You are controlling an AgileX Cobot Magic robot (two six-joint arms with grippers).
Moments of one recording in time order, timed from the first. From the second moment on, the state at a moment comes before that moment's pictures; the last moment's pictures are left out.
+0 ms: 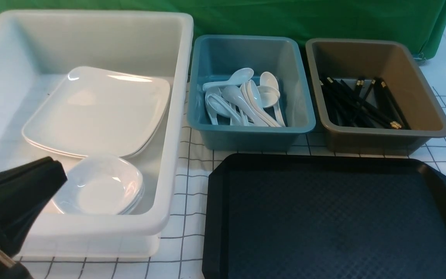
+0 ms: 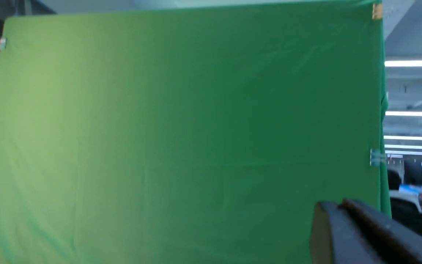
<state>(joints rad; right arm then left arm) 0.27 0.00 -0.44 -0.02 -0.02 -0.05 -0.52 0.40 -0.36 -0.16 0.07 0.04</state>
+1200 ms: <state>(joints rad) 0.27 0.00 -0.44 -0.02 -0.03 -0.05 -0.10 0.04 -0.03 -0.16 0.04 0.08</state>
